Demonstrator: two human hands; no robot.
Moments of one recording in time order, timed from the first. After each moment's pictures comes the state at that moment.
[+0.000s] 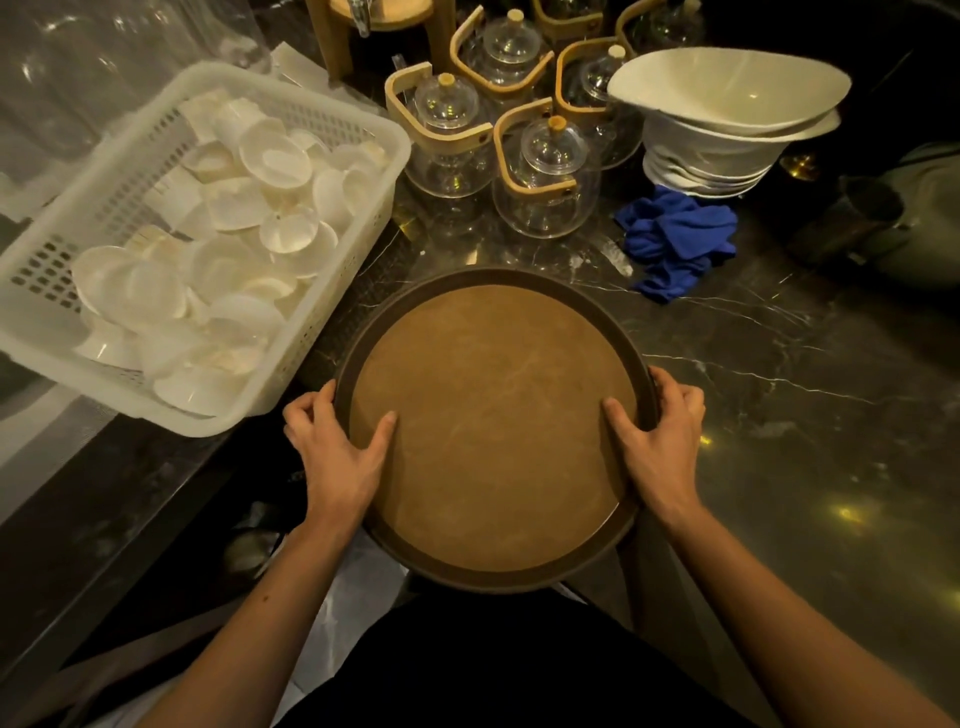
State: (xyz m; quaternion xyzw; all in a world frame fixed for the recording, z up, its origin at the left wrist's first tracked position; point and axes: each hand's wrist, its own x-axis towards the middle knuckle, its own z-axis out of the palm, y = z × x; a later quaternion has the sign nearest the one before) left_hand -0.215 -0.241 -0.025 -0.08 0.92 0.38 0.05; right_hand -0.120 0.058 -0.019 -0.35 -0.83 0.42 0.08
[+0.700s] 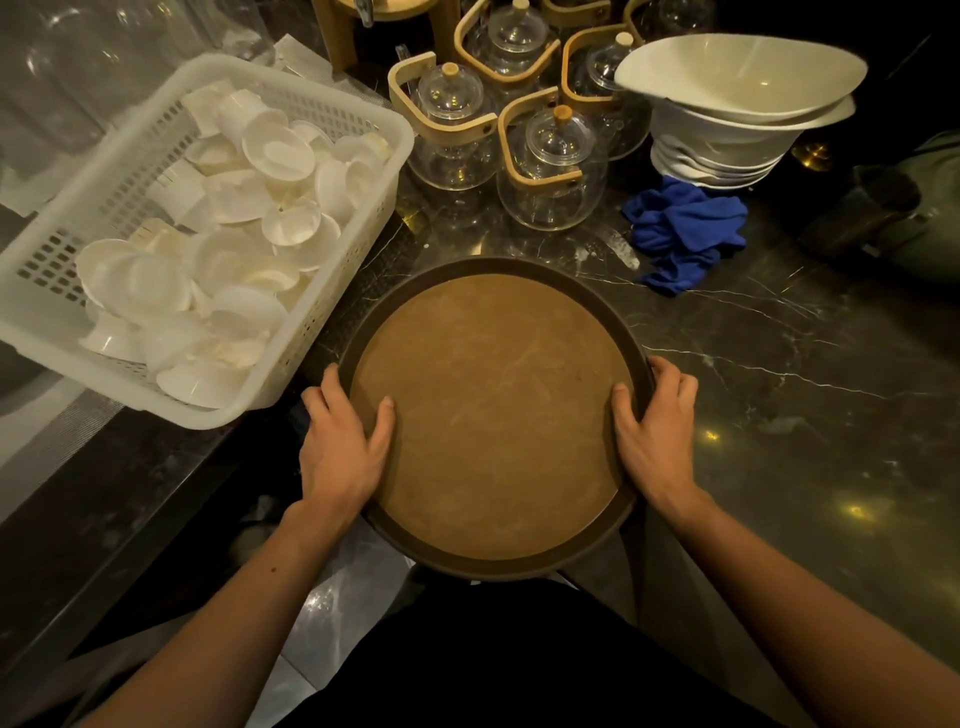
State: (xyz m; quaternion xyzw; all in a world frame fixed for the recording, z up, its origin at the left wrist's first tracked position) left_hand -0.220 -0.243 -0.025 0.00 0.96 0.26 0.08; right_hand -0.130 0.055 -0.026 -0.33 -0.87 0.37 0.08
